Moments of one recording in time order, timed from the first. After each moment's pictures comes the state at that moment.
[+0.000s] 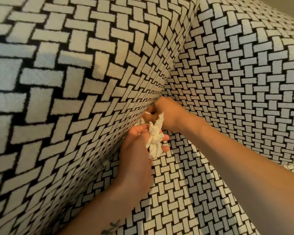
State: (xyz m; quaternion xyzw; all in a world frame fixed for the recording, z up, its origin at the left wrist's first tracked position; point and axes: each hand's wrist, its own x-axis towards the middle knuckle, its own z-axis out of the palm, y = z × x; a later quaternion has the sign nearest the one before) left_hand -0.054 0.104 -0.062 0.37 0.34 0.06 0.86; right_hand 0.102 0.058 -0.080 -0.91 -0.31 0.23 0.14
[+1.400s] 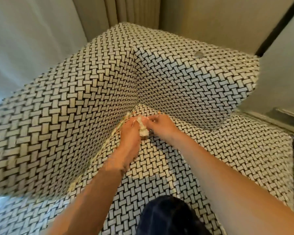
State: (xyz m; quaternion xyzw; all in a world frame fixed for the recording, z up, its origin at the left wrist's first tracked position) left_hand -0.083 0.057 -0.022 0.52 0.32 0.05 0.79; right_hand -0.023 -0.050 -0.009 -0.83 -0.12 0.29 0.46
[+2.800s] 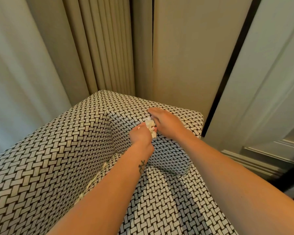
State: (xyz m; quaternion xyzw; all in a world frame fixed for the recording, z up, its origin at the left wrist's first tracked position) left_hand 0.037 -0.054 0.114 0.46 0.35 0.11 0.81; right_hand 0.105 -0.146 0.118 -0.93 -0.32 -0.08 0.19
